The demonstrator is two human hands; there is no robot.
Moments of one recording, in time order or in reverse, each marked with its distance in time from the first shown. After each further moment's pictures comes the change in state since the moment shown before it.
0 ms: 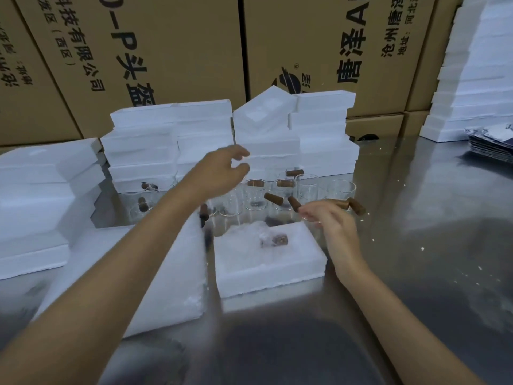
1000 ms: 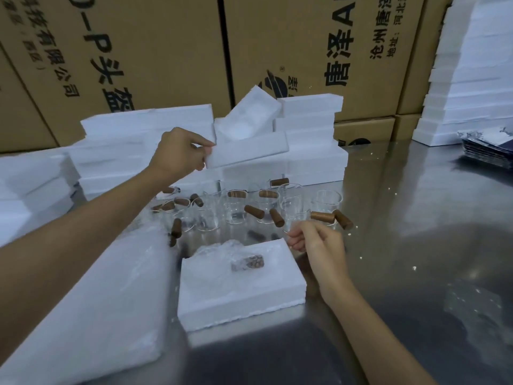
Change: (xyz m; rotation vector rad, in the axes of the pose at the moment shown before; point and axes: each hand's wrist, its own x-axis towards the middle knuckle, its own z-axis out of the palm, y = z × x) left_hand 0.075 -0.029 -0.006 -0.048 0.284 -0.084; right_hand 0.019 0.023 -0.011 -0.051 0.081 0.126
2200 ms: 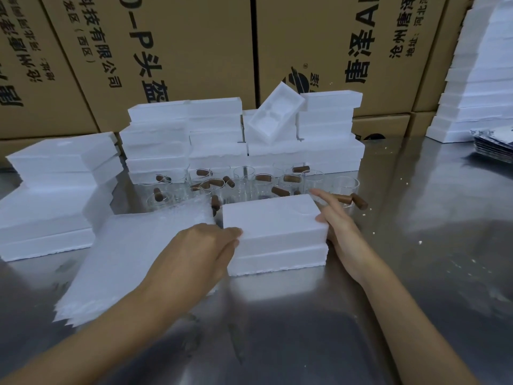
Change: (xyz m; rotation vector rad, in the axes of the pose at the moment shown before) left_hand -0.240 0.007 -0.050 0.379 -0.091 0.423; right_hand -0.029 -0.018 -0.011 0.008 -0.386 0.078
